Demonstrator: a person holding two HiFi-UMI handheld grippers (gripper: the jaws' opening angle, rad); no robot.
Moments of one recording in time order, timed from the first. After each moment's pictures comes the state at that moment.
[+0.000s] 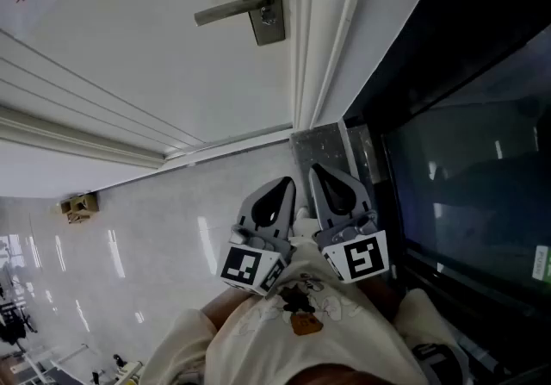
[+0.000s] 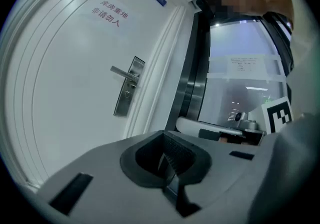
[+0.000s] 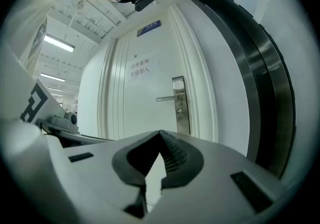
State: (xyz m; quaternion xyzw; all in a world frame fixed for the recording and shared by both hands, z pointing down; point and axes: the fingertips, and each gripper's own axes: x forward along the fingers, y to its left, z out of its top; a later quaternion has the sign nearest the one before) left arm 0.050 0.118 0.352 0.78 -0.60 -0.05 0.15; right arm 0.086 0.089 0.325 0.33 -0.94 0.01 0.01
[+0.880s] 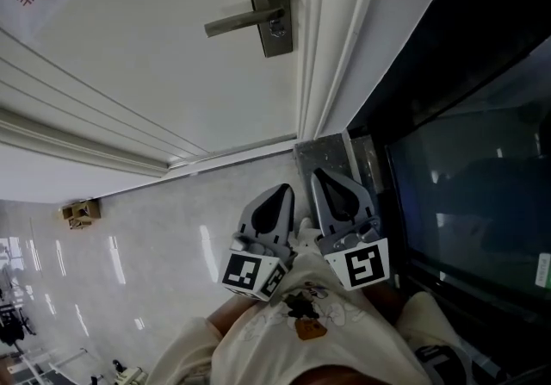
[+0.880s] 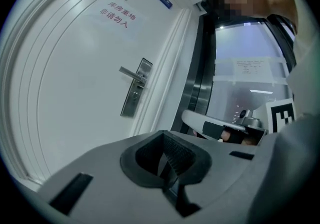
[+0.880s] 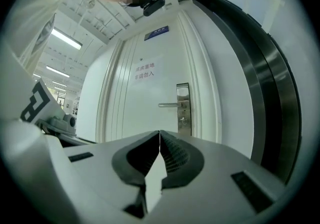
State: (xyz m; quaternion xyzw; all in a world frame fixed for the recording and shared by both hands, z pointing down) left arm 0.033 0.121 0.357 0.77 -0.62 -0.06 0.17; right arm 0.073 0.089 0.311 0.32 -0.95 -0.03 0.00
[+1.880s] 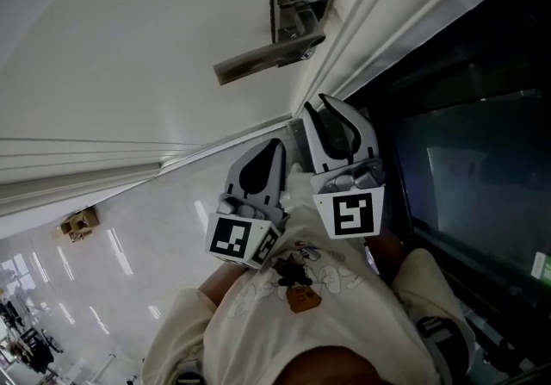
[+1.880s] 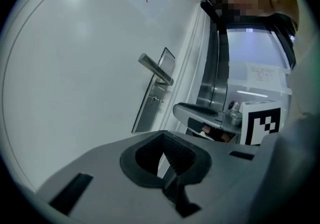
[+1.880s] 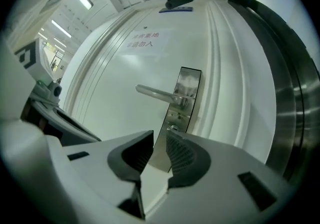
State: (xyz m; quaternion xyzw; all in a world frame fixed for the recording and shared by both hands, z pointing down) left arm -0.080 -0.020 0.354 0.80 -0.57 -0.05 0.18; right arm -0.042 -0.078 0.302 0.40 -0.90 -0.16 0.08
